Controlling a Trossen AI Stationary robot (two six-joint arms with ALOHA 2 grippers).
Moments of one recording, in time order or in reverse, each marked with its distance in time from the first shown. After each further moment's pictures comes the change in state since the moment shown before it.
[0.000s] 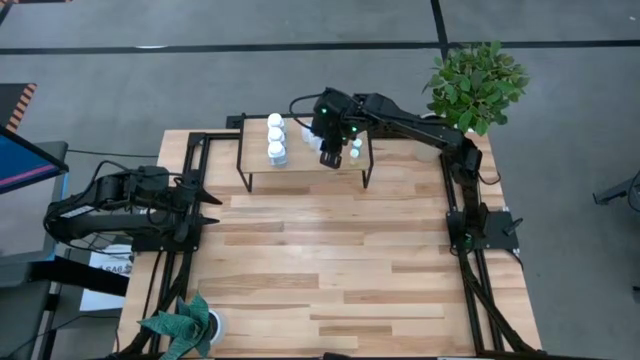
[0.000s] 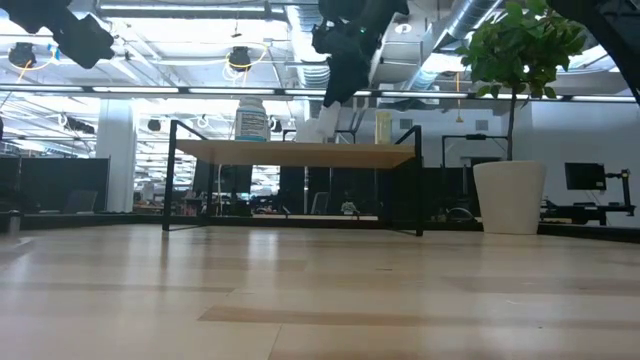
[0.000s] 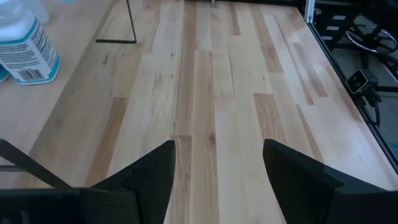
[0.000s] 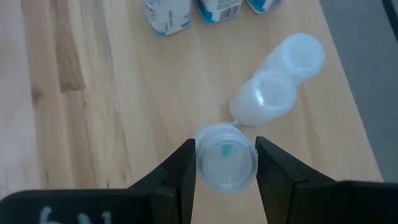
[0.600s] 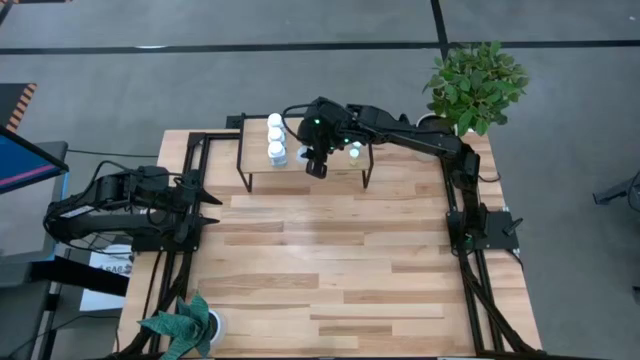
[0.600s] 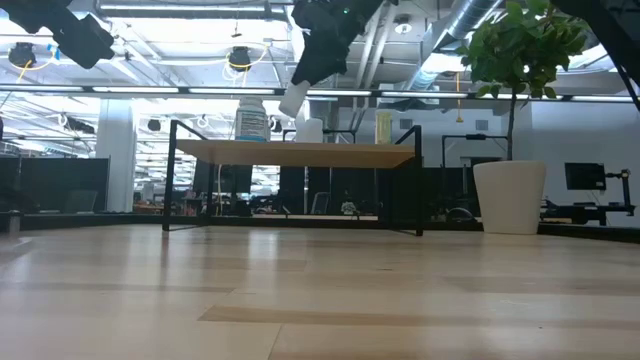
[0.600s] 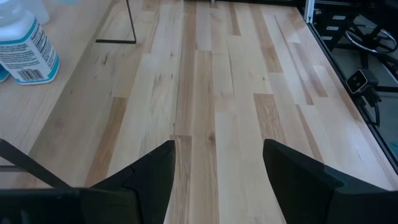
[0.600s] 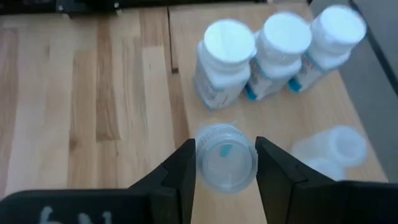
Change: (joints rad) left arm 0.000 0.000 0.000 0.000 0.001 0.000; right arm 0.084 0.001 -0.001 0.187 0.000 0.030
